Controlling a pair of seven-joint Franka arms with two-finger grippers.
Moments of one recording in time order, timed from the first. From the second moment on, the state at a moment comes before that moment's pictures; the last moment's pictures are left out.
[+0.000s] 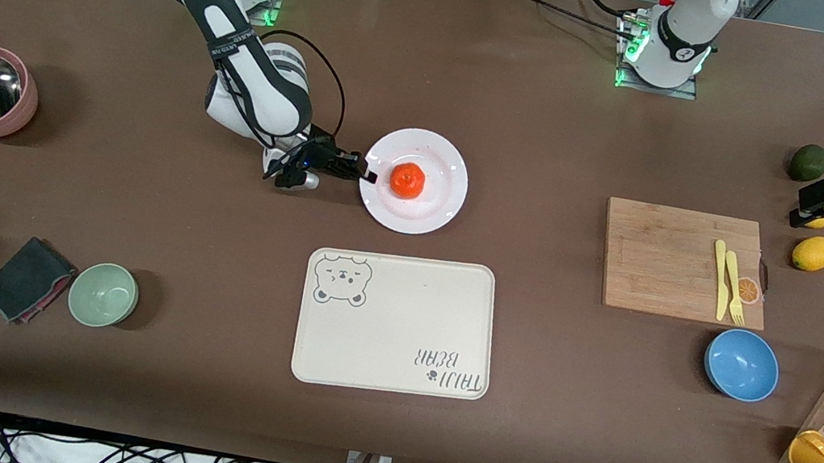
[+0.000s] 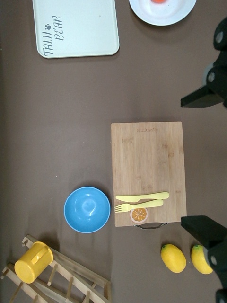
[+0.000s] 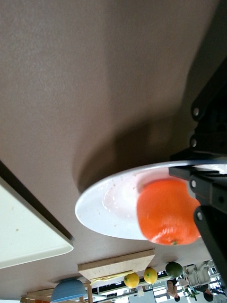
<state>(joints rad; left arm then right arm) -0.02 0.10 0.04 -1.46 -0.04 1.56 0.05 0.17 0.54 0.45 -2.19 1.66 2.67 -0.87</state>
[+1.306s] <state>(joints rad) -0.03 0.10 0.04 -1.46 -0.04 1.53 0.05 0.17 0.82 0.35 -1.62 1.56 2.69 -0.86</state>
